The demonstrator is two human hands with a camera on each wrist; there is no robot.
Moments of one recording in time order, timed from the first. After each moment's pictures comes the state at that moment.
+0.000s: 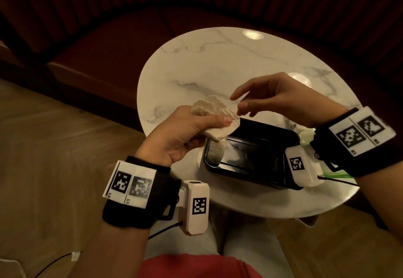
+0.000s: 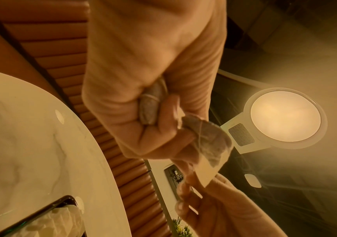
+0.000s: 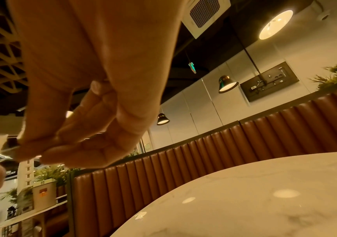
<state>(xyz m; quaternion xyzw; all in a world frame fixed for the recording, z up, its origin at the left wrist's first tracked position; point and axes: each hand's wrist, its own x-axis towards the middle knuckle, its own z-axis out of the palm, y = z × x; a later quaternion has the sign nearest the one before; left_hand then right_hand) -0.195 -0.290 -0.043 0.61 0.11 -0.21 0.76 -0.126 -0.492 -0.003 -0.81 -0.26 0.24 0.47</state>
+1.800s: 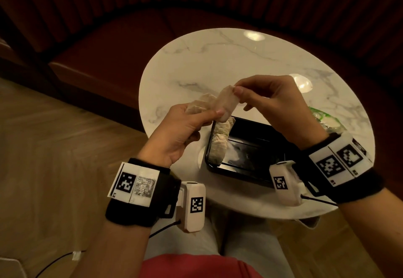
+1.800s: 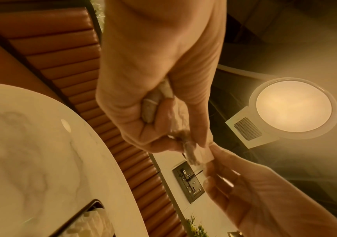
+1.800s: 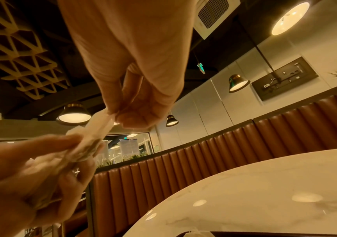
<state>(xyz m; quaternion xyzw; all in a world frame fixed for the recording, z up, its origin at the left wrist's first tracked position) -0.190 -0.285 -0.060 0.61 0.12 -0.12 0.77 -0.145 -0.467 -0.023 -0.83 -0.21 0.00 0.51</state>
